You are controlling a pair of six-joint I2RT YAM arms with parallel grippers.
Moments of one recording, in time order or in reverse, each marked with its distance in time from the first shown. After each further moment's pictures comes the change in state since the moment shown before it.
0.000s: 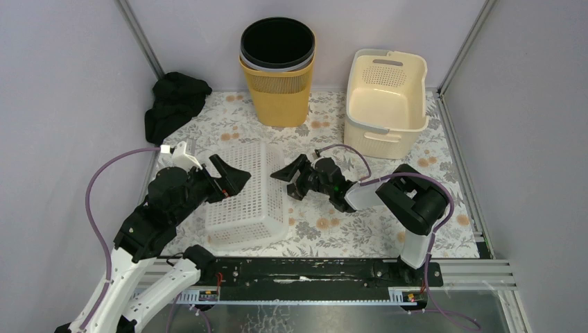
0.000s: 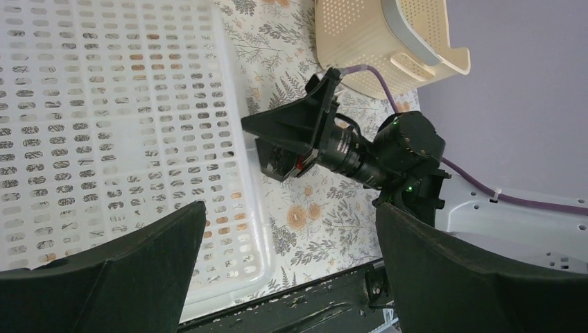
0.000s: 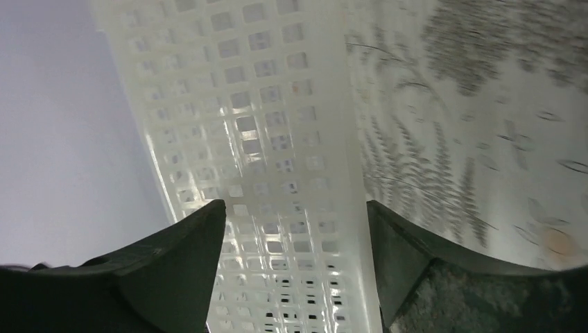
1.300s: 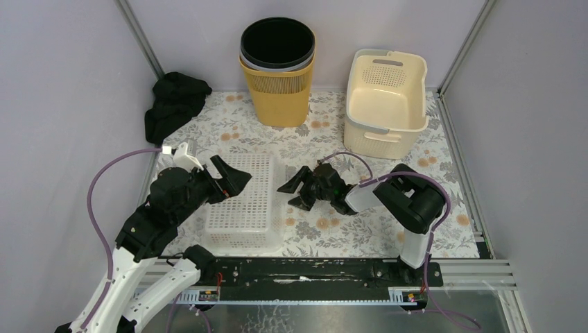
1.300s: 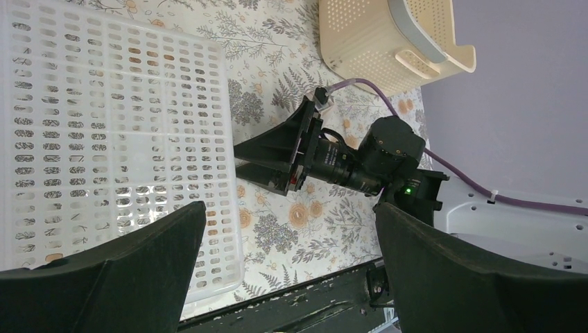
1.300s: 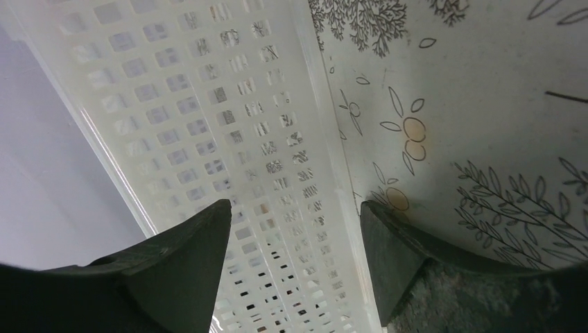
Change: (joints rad) left arm 0.000 -0.003 -0.017 0.002 0.000 -0.008; right arm -0.002 0.031 -0.041 -0.193 -0.003 -0.072
